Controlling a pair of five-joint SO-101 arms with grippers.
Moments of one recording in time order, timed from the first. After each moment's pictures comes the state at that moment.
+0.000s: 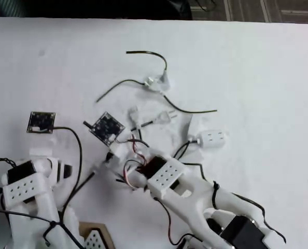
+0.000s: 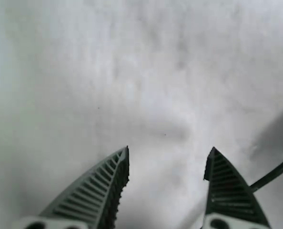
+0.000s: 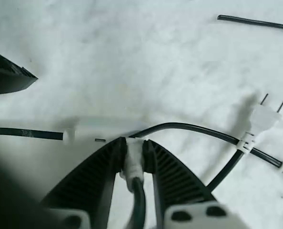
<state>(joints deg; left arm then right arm) -31.7 -49.5 72.5 58.6 -25.9 -49.2 -14.9 57.7 25.0 8.2</state>
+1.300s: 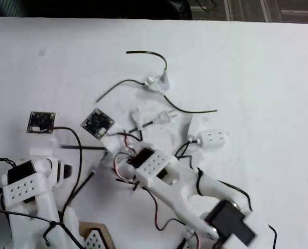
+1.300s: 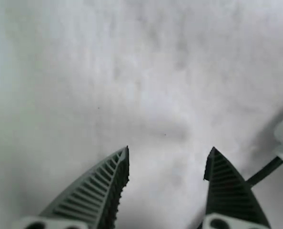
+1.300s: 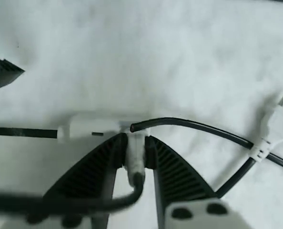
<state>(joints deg) -31.7 -49.5 72.5 58.6 -25.9 -49.4 -3.6 46.9 26.6 8.2</state>
